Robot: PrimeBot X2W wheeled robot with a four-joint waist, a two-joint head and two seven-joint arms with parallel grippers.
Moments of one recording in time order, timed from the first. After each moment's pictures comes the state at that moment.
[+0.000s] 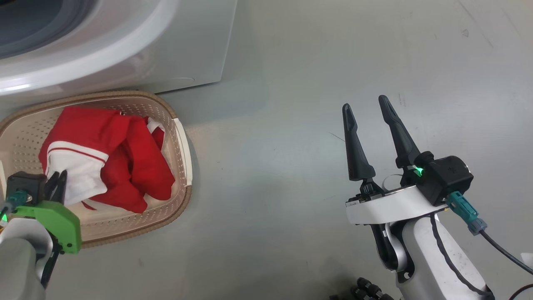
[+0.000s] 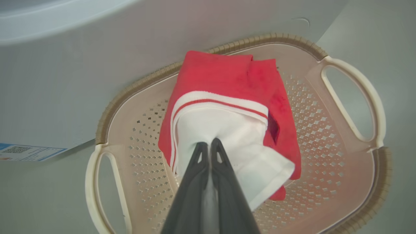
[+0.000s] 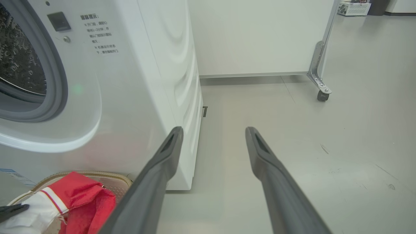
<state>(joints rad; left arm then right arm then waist) -0.46 0.35 -0.24 0.75 -0.31 -0.12 -0.15 -0.24 -0.05 0.39 -0.01 0.34 -0.11 -0.26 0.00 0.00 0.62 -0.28</state>
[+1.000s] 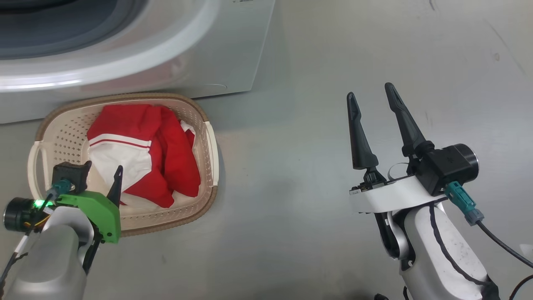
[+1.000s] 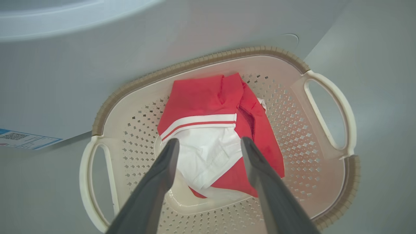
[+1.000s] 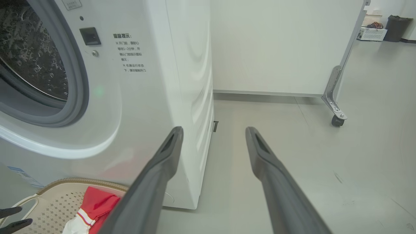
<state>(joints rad) -0.57 0.23 -0.32 0.93 -0.34 -0.13 -0.19 -0.29 -0.05 0.37 0.02 0.27 -0.12 -0.26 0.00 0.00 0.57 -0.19</state>
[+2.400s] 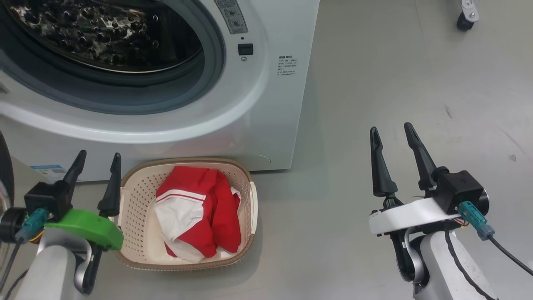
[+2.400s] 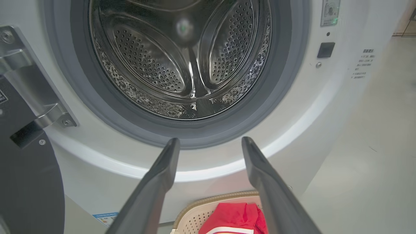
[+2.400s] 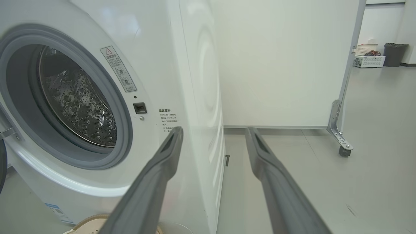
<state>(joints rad) -0.31 0.22 -0.15 0.45 -0.38 -0.13 -0.25 -0.18 -0.05 0.27 0.10 0.31 -0.08 -0.26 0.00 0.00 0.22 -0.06</state>
